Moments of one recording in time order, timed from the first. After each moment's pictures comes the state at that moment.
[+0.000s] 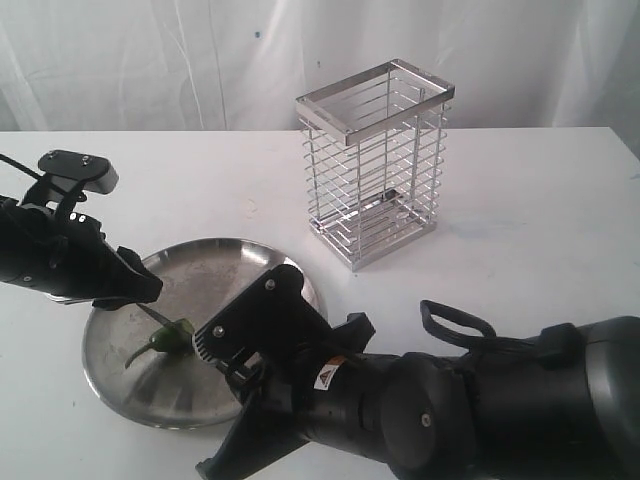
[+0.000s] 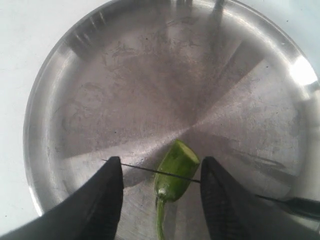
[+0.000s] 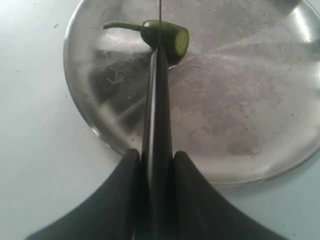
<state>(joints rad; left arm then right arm) -0.13 1.49 -0.76 -0.81 0.42 0.91 1.06 1.65 -0.71 0.81 -0.18 -0.69</state>
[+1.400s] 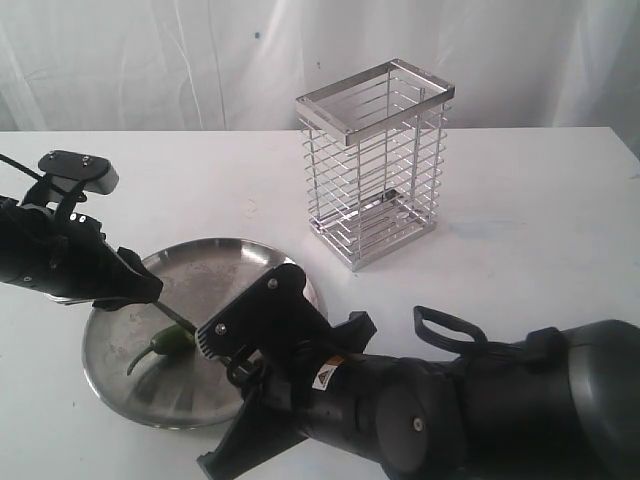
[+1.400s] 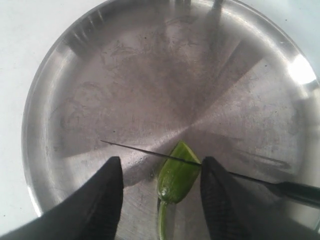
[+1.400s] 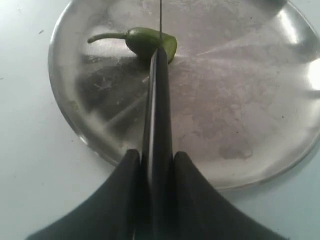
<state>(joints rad) -0.13 1.49 -0.76 -0.81 0.43 0.91 1.06 1.67 -0.71 0.81 -0.23 -0.67</state>
